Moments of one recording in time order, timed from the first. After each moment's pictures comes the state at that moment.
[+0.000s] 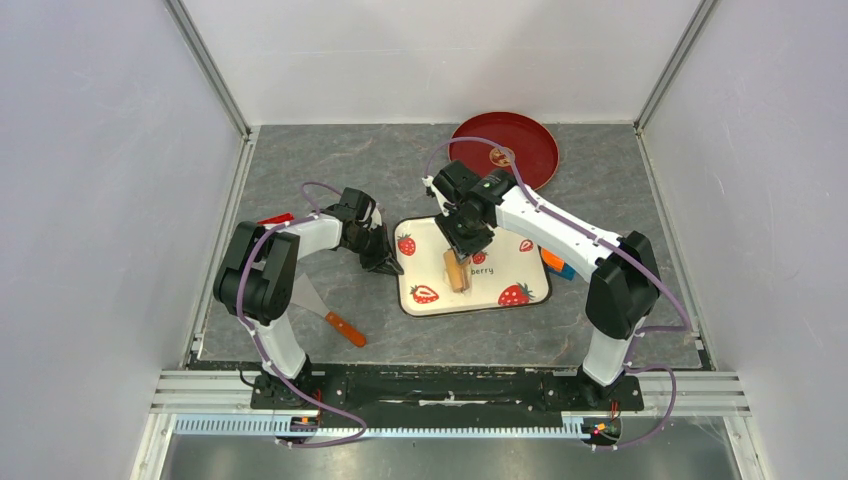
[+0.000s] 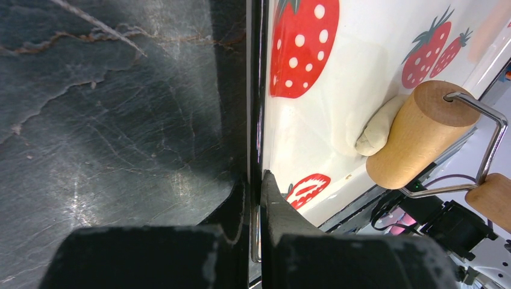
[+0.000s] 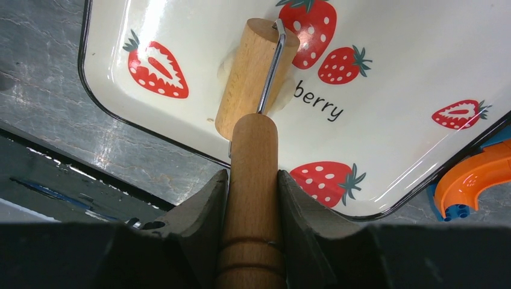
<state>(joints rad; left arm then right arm) -0.33 1.80 0.97 -0.39 0.50 -0.55 0.75 1.82 1.57 -1.04 -0.02 0.16</state>
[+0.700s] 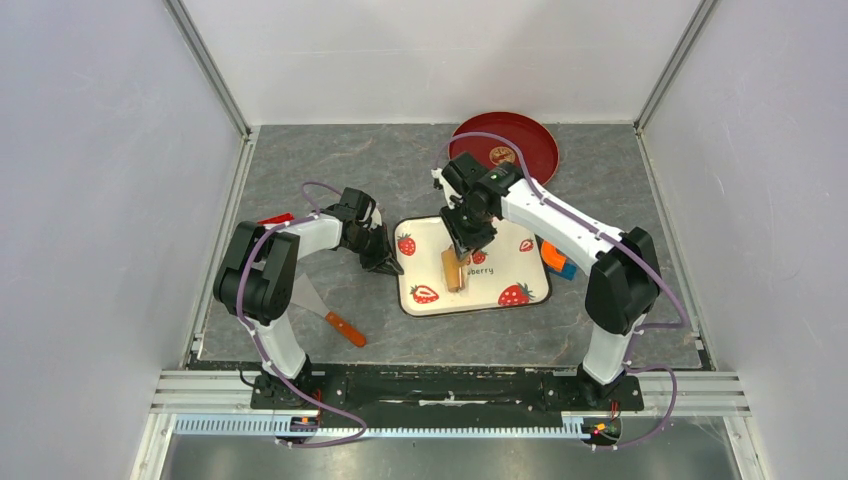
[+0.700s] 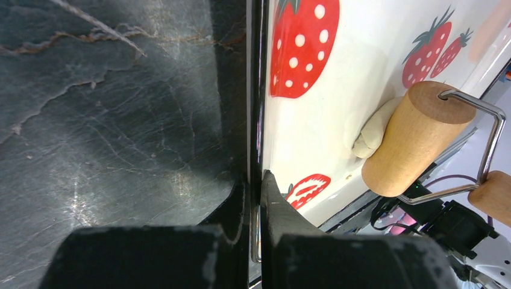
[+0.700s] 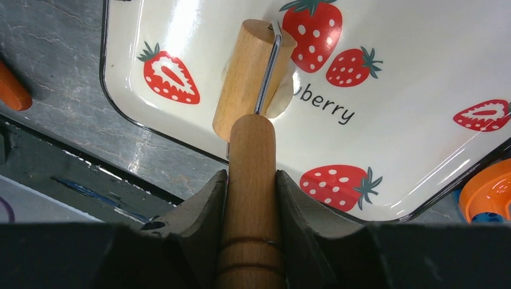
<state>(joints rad) -0.33 1.80 0.97 -0.39 0.50 -0.55 0.70 1.82 1.60 -1.04 -0.10 0.20</state>
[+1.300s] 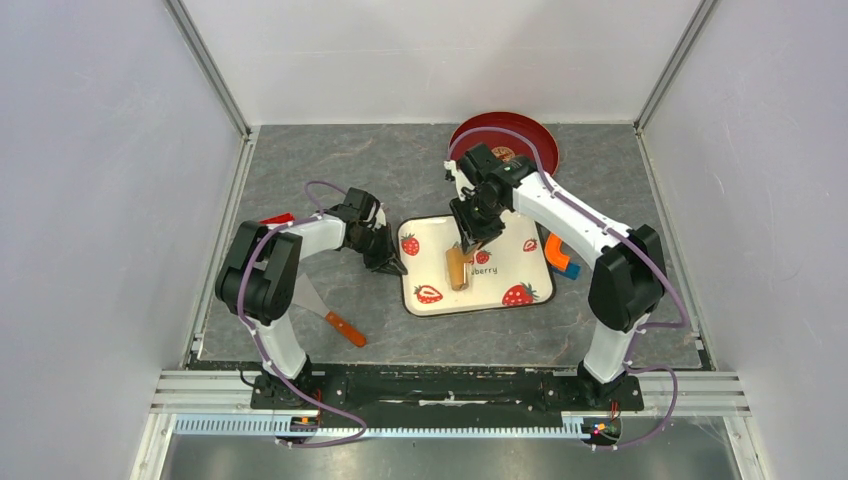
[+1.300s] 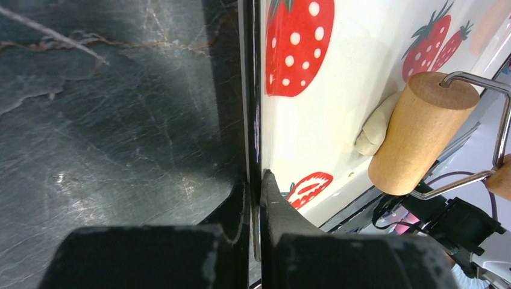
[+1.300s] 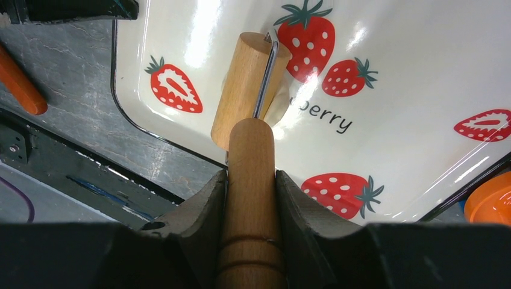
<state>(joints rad) -0.35 1.80 0.97 -0.37 0.49 -0.55 0.60 1.81 1.59 -1.03 -0.18 0.18</state>
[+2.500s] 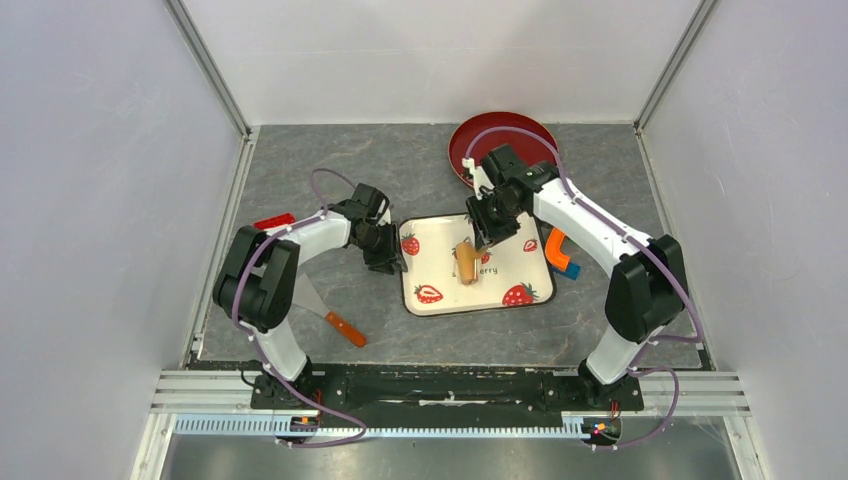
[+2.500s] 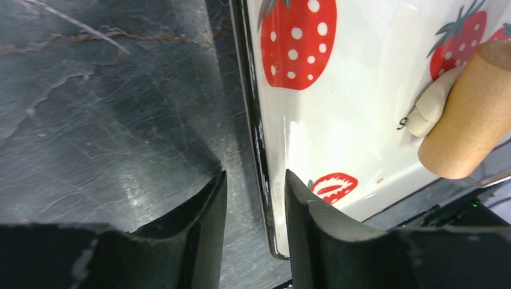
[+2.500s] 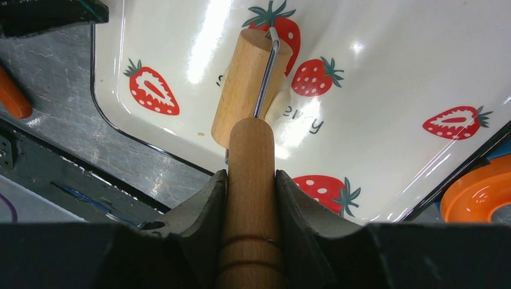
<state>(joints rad) -0.40 1.76 1.02 -0.46 0.34 -0.51 0.52 1.72 1.46 -0.94 -0.20 0.11</state>
